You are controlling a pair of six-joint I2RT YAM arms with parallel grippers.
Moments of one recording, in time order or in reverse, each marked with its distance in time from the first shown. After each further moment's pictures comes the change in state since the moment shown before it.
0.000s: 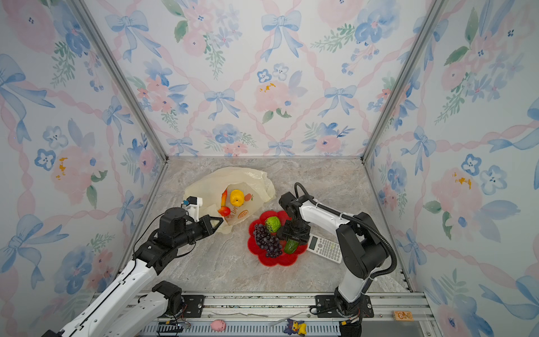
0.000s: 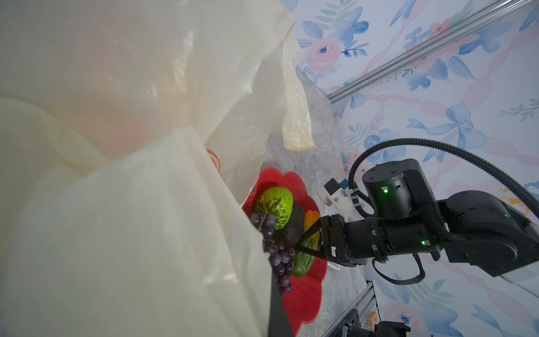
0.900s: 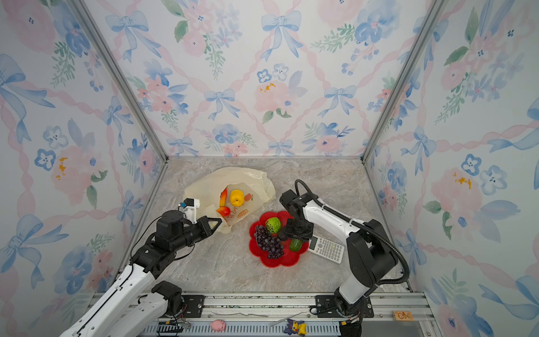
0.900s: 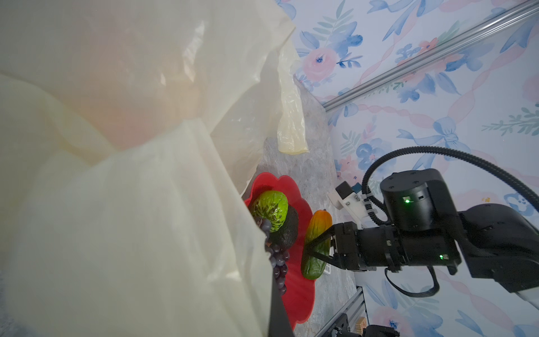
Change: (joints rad) left arm 0.000 -0.059 -0.023 -0.004 -0.008 -0.060; right arm 0.016 -0.135 0.058 -0.129 0.084 -0.054
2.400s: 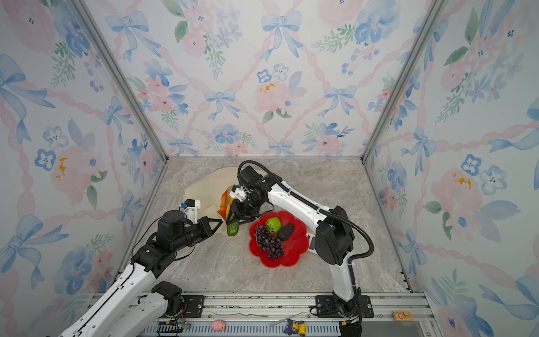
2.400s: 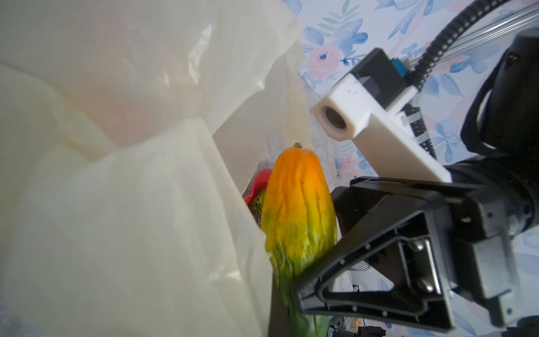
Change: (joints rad) left arm 0.000 0.015 -0.001 0.000 0.009 -0.015; right arm 0.209 0.429 0.688 0.099 -0.669 -0.290
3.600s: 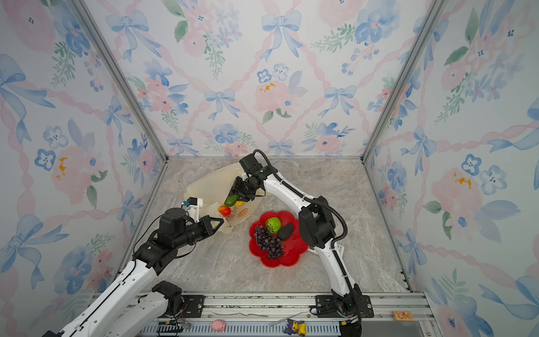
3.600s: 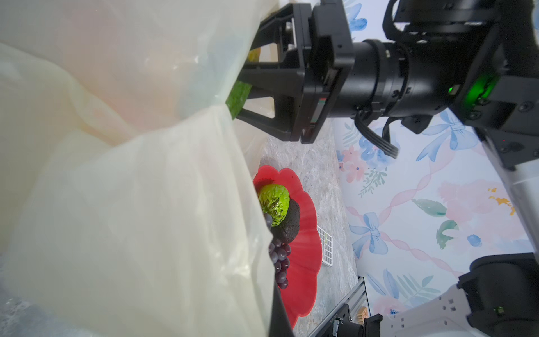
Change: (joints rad) left arm 0.000 0.039 0.021 0.000 0.023 0.046; right arm -0.114 0.275 0.238 0.294 0.219 0.515
